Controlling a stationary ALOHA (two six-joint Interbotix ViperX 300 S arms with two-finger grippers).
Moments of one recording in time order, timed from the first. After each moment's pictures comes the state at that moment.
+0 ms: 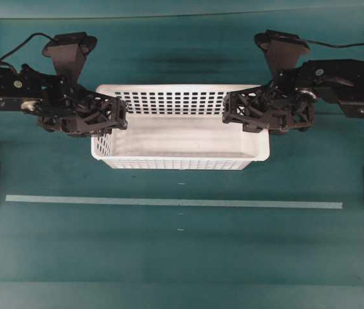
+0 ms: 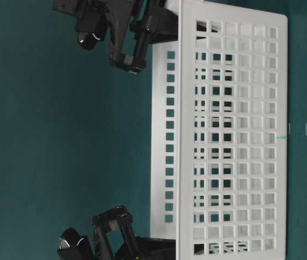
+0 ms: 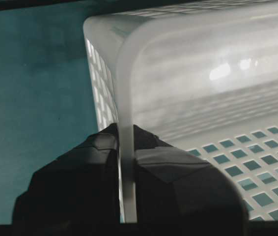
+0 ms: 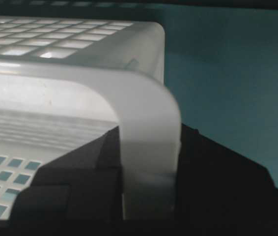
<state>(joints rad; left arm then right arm) 0.29 -0.14 0.70 0.02 0.53 -1.21 -0.33 -0.02 0.62 0.07 0.69 1.20</state>
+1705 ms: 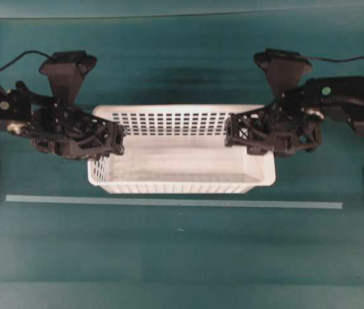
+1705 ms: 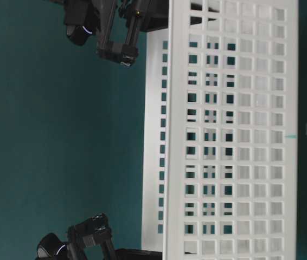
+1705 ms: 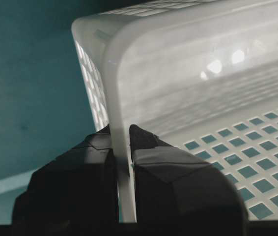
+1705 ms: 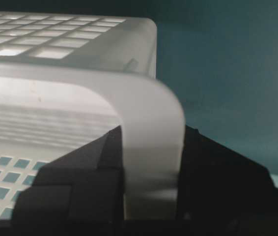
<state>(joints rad) 0.13 -0.22 0.68 0.02 0.61 -1.31 -0.19 -0.08 0.61 0.10 0.77 1.27</state>
